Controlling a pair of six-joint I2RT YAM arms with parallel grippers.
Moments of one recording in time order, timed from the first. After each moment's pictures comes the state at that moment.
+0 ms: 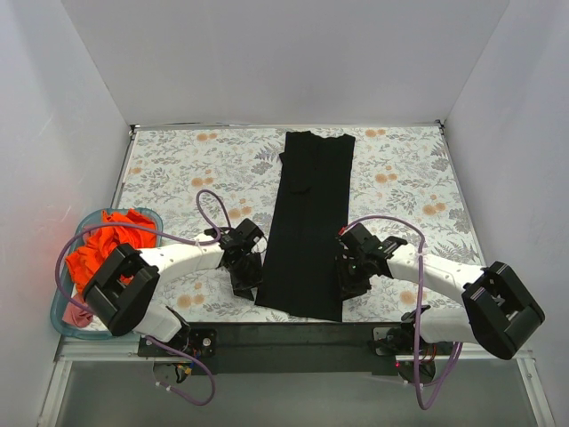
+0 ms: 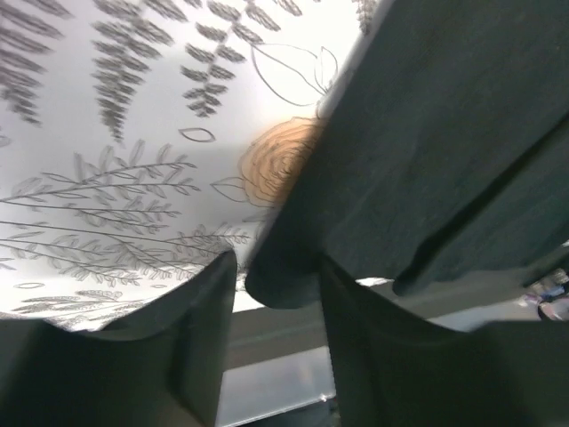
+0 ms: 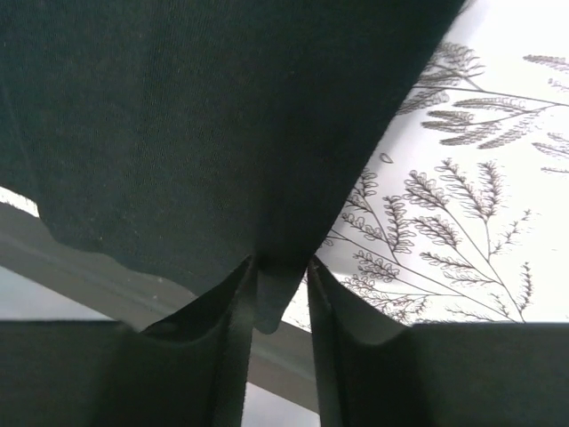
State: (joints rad) left arm -0.74 1.45 0.73 -0.64 0.22 -0.94; right arm 0.72 1.26 0.57 -0.58 -0.26 0.62
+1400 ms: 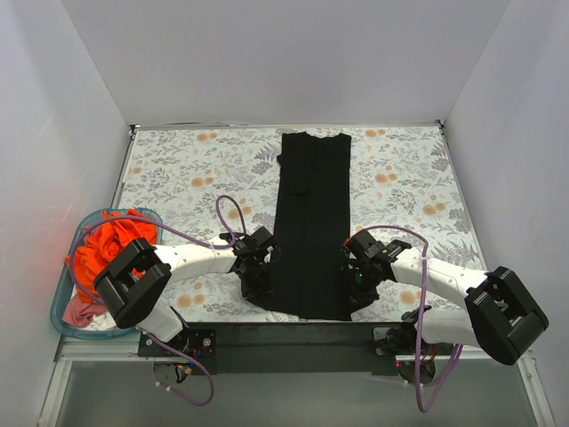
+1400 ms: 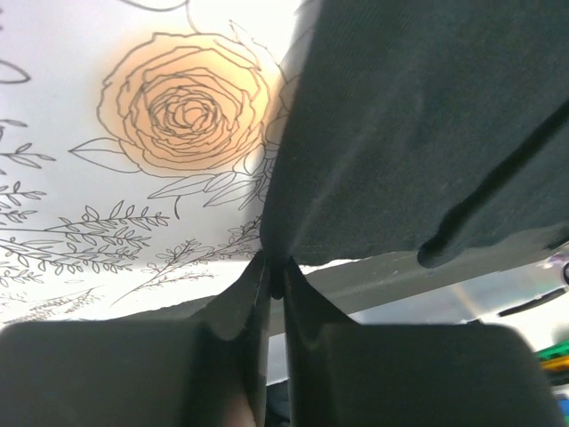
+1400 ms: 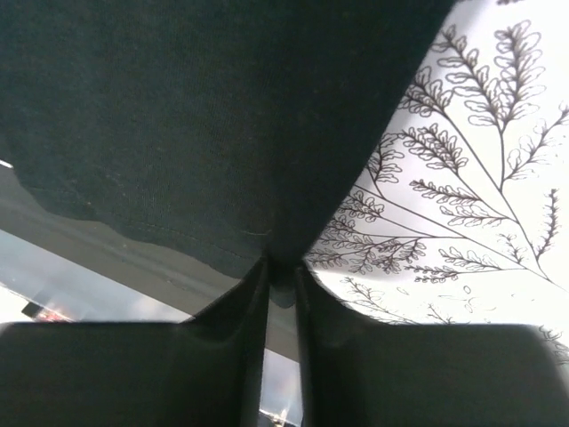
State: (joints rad) left arm -0.87 1.52 0.75 -0.63 0.30 -0.98; right arm 0.70 1.22 0.53 -0.69 -0.35 0.58
